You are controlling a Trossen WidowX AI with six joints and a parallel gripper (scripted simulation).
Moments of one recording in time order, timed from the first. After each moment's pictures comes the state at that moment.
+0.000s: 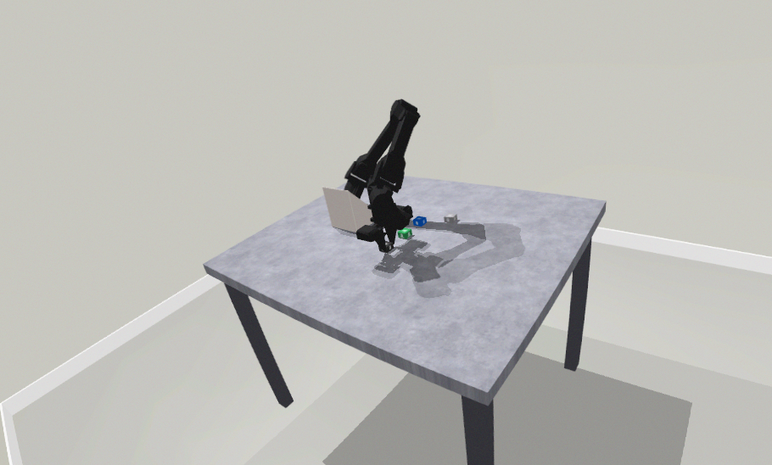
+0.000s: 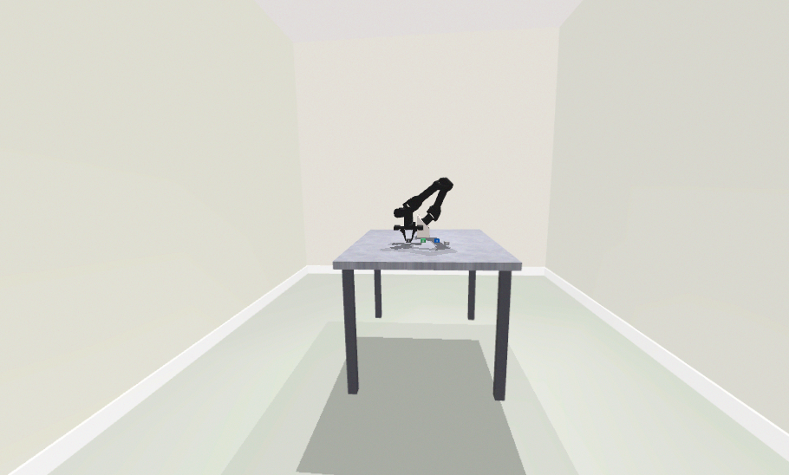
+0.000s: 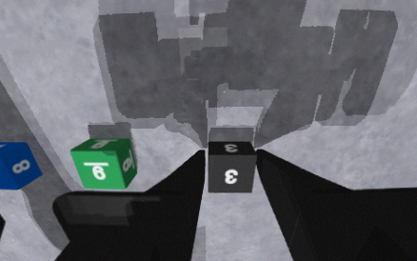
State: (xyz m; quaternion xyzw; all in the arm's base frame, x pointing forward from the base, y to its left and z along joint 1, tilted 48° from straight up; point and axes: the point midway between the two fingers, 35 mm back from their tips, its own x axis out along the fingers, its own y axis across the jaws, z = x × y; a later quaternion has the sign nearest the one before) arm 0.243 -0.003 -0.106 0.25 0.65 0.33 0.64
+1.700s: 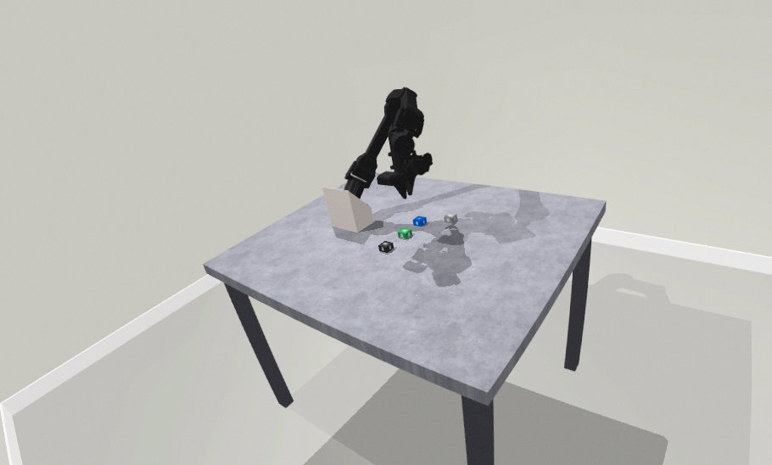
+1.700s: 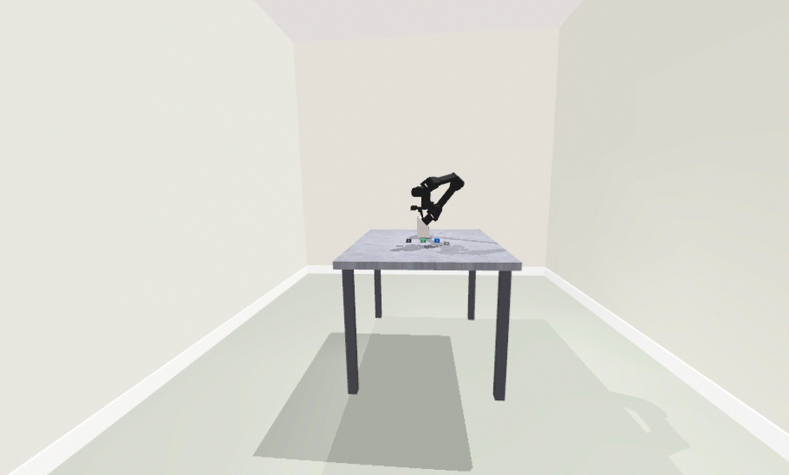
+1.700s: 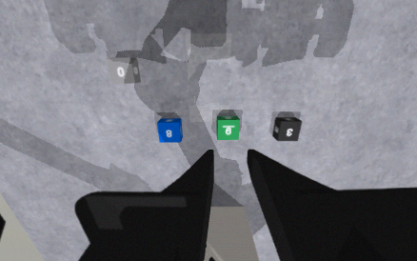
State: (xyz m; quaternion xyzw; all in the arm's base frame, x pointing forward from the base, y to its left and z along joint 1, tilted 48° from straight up) arm 0.256 -0.021 0.057 0.24 0.65 0.32 0.65
